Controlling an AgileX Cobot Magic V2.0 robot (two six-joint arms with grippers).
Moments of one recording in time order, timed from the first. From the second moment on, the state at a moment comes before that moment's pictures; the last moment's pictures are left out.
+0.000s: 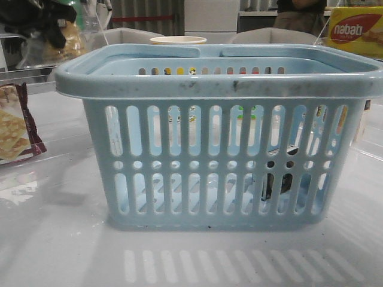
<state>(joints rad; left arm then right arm) -0.11 1.95 -1.73 -0.16 0.53 0.19 0.55 0.69 -0.80 -0.02 0.83 0.02</state>
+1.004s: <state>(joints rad) -0.59 1.80 -1.68 -0.17 0.90 0.34 0.55 0.69 -0.80 -0.02 0.83 0.02</state>
